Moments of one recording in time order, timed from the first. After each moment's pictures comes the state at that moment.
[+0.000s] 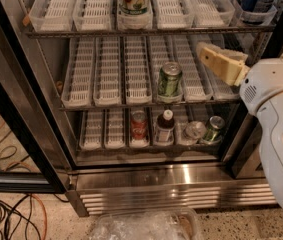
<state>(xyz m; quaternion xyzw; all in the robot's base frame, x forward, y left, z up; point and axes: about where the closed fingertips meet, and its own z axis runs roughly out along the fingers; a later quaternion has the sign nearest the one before) 0.514 -0.216 1.031 -0.03 0.64 0.00 0.77</state>
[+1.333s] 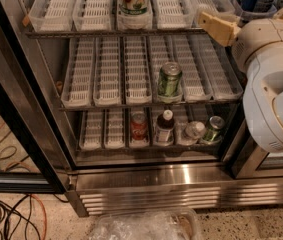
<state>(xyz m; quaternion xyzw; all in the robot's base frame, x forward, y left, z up) 0.594 -0.227 1.063 -0.02 0.62 -0.03 0.78</state>
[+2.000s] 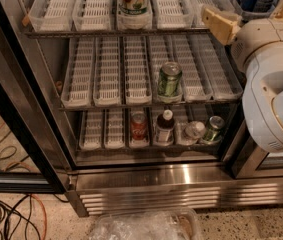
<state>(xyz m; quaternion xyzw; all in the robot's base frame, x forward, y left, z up) 0.594 -0.227 1.063 -0.02 0.62 -0.03 0.78</state>
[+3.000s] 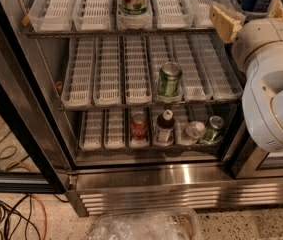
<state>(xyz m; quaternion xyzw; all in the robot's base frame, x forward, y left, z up) 0.595 -0.229 1.063 -0.02 0.62 -0.04 0.78</state>
